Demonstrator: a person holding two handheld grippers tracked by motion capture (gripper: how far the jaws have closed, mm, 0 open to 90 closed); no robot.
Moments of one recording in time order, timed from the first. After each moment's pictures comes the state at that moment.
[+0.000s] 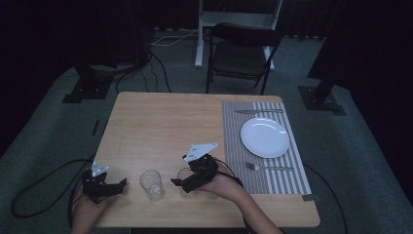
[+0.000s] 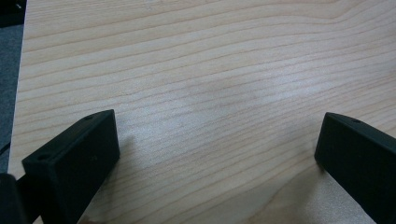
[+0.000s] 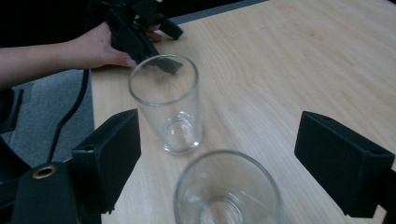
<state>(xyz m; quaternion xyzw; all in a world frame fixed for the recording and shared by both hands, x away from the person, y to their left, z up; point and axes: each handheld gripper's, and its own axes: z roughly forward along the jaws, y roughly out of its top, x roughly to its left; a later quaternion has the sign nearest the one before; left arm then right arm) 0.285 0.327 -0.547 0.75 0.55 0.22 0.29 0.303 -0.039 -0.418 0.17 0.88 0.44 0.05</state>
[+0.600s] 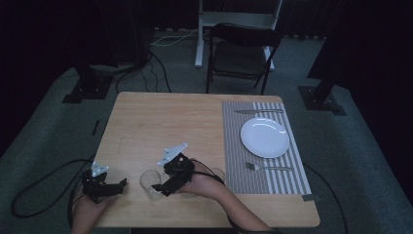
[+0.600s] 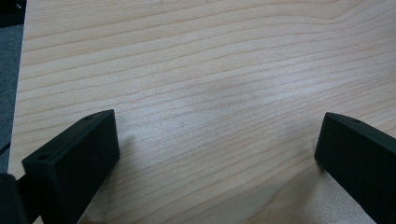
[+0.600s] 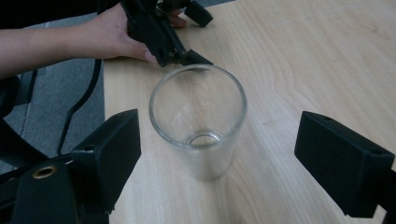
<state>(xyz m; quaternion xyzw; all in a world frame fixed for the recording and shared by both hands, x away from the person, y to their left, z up) 0.285 0.327 -0.547 0.75 0.55 0.22 0.29 0.306 0.024 -0.429 0.13 0.91 0.40 0.02</state>
